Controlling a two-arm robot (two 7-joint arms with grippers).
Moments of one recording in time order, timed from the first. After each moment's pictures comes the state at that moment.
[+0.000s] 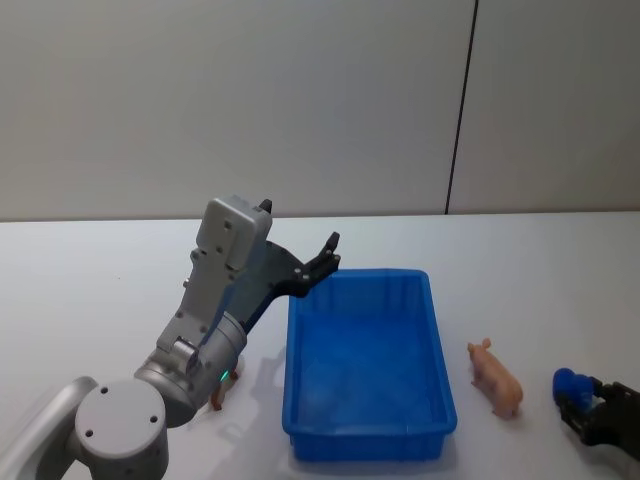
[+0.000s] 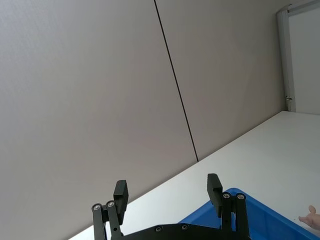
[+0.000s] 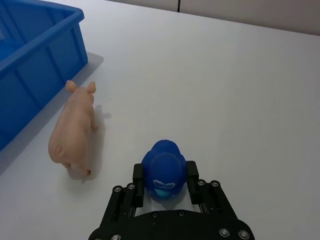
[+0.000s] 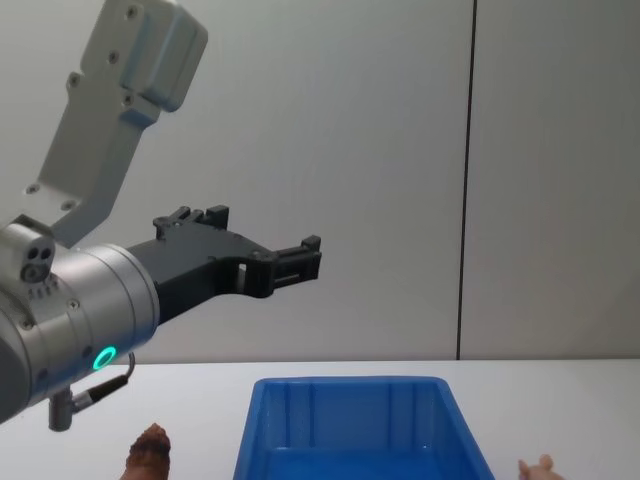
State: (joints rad) left arm -0.24 0.38 0.45 -1.63 -0.20 0.01 -0.01; right arm 0.00 0.43 -0.17 -1.46 0.28 0.22 0.26
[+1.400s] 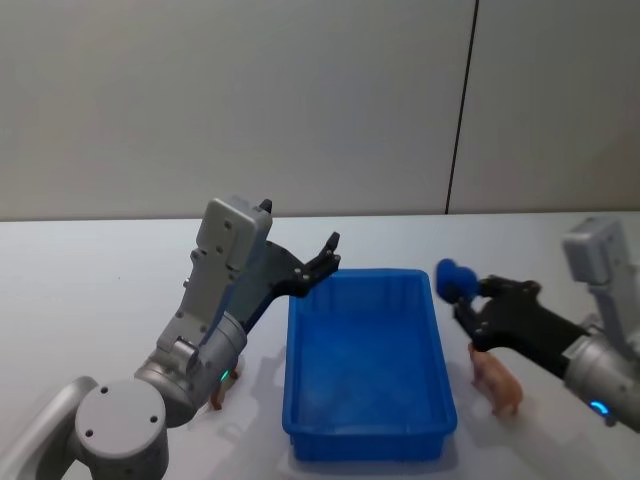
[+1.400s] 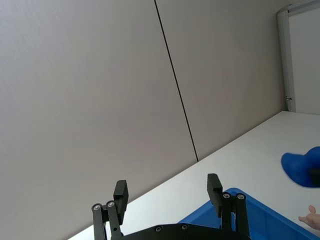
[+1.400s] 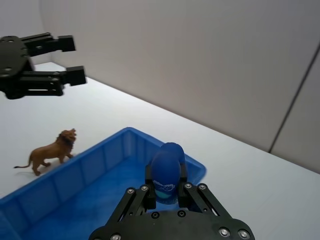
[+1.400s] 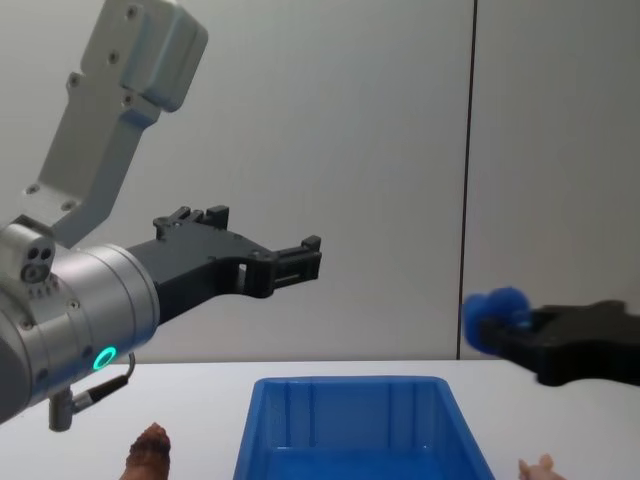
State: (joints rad) left arm -0.24 0.38 0.45 -1.63 -0.20 0.01 -0.01; right arm 0.16 0.32 -0.25 -1.56 0.22 0.11 0.48
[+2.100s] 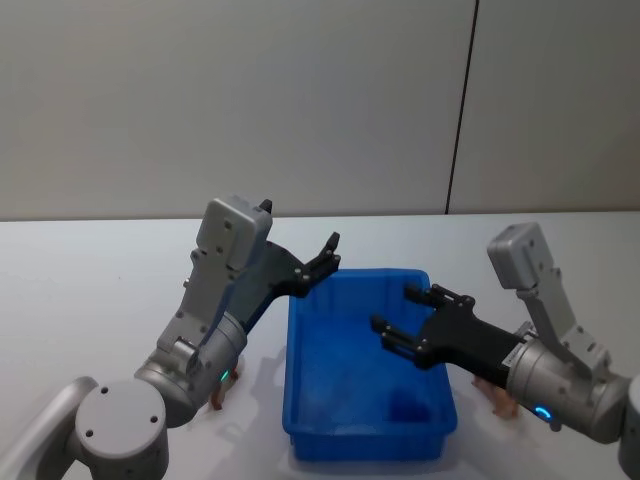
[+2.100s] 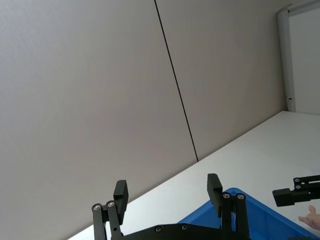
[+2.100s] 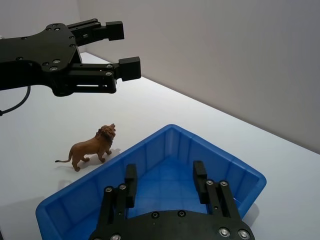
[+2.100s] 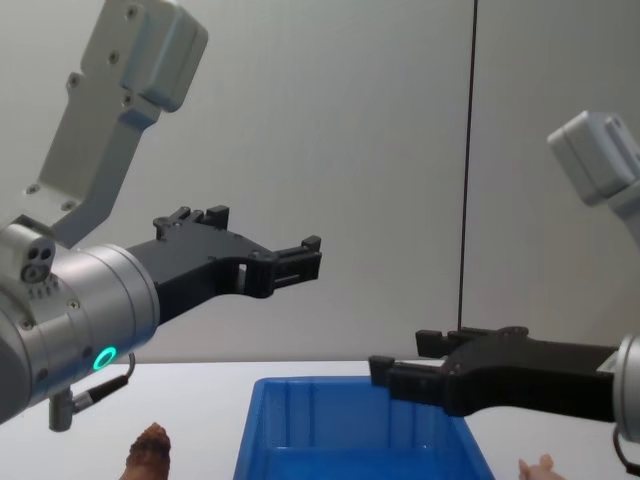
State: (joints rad) left arm -0.24 0.38 0.45 -1.63 -0.20 0.01 -0.01; right arm 0.22 0.24 -0.32 -1.50 0.18 0.16 0.55
